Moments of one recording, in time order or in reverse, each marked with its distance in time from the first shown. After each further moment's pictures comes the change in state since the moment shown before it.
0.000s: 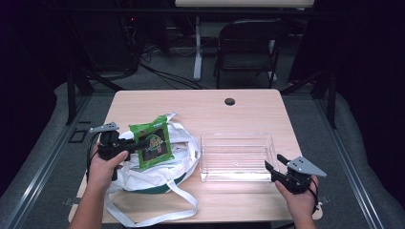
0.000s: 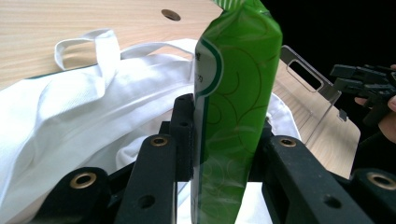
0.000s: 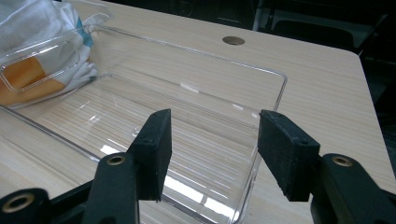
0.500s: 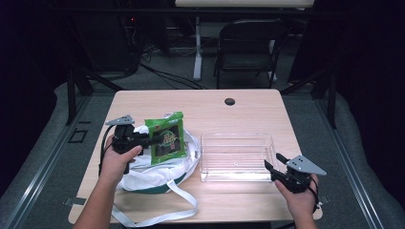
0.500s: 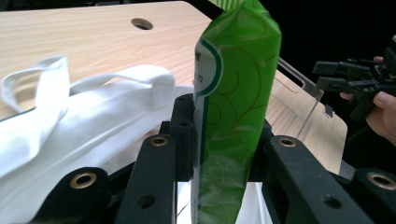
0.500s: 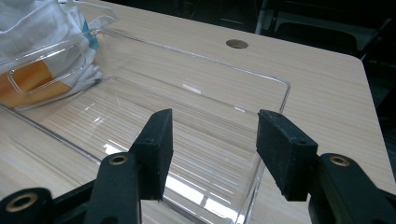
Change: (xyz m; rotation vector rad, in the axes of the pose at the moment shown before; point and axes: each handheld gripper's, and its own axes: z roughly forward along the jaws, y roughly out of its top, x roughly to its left) left arm -0.028 0.027 0.031 0.027 -0.057 0.085; right arm 0.002 0.007 -0.001 0.002 0.012 -0.017
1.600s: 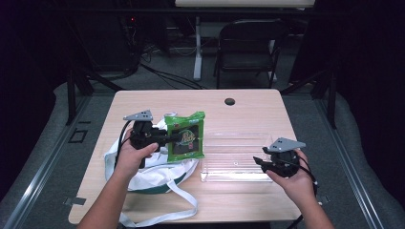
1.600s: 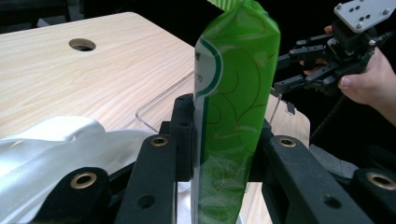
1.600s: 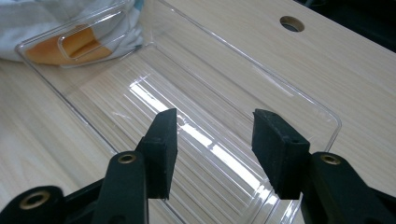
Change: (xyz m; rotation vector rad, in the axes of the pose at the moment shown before) left arm -0.023 0.020 0.033 -0.004 -0.158 0.094; right arm 0.016 0.067 0.018 0.281 0.159 -0.203
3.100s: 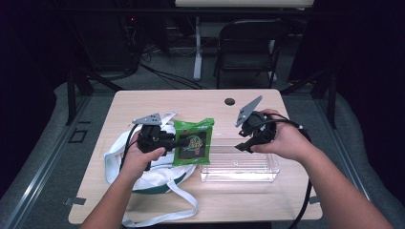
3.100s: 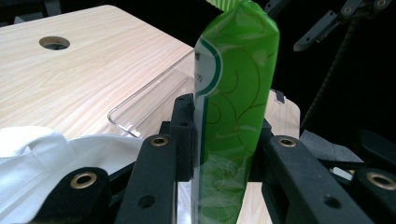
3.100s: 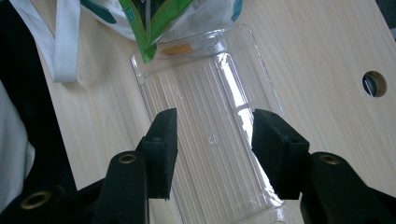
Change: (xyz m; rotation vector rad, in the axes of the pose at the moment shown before) left arm -0.015 0.000 0.016 0.037 -0.041 0.052; right arm 0.014 0.141 -0.006 0.303 0.309 -0.407
